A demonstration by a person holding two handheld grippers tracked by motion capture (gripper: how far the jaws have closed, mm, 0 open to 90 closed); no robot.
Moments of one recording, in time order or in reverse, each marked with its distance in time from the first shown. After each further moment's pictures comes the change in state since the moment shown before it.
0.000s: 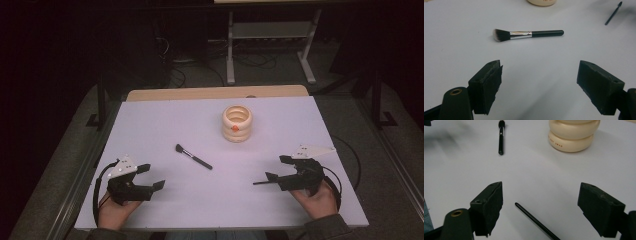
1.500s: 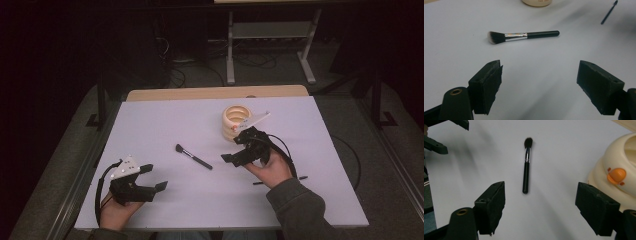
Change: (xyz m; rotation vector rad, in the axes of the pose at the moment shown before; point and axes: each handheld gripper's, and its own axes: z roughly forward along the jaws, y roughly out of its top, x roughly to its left) left arm -0.005 0.002 0.003 -0.006 -0.017 0.023; right arm 0.044 0.111 0.081 0.149 0.124 -0.122
